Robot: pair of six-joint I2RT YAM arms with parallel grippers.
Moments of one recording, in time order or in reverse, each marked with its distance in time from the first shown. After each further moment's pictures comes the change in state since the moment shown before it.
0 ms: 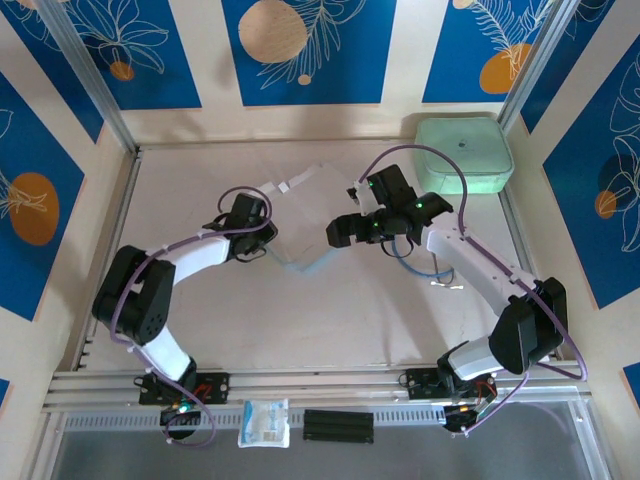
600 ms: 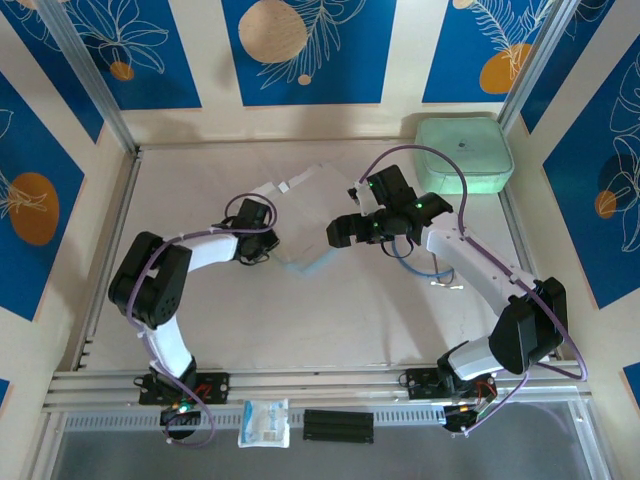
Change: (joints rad) left arm 0.010 0.137 0.014 0.021 0.051 0.014; right arm 0.003 0.000 0.000 0.000 0.006 0.008
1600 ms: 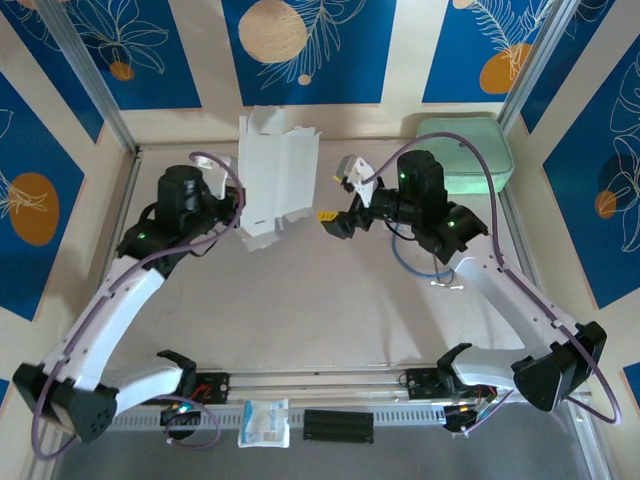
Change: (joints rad) left arm 0.021 -0.708 0.242 -0.407 0.045 0.919; right arm 0.040 -0.209 0.010 0.424 -0.214 -0.710
